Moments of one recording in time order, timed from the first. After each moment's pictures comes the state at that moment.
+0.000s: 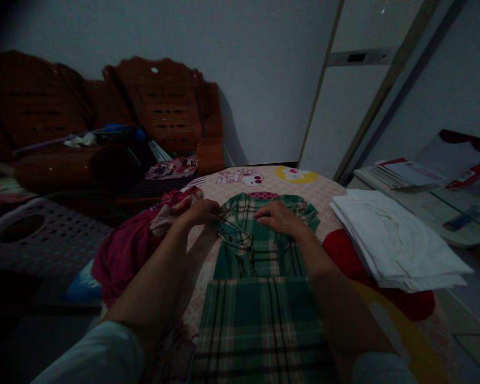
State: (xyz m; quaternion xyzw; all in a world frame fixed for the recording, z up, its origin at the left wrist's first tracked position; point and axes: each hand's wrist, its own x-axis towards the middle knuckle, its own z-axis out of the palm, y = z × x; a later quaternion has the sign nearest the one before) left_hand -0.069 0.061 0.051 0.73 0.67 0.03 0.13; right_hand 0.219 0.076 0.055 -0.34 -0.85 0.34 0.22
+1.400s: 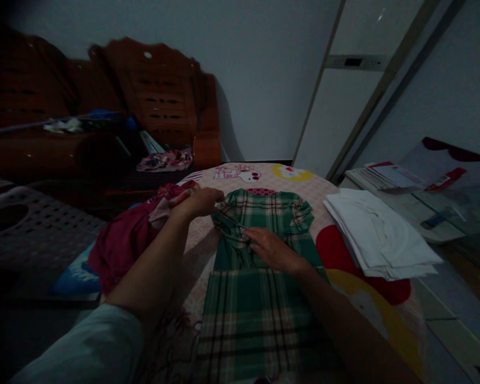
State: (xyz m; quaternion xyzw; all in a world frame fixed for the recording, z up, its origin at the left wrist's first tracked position) left_hand -0.046 0.050 0.082 0.79 0.62 0.03 0.06; right_hand 0.219 -0.009 0.021 -0.28 -0.90 0.25 0.22
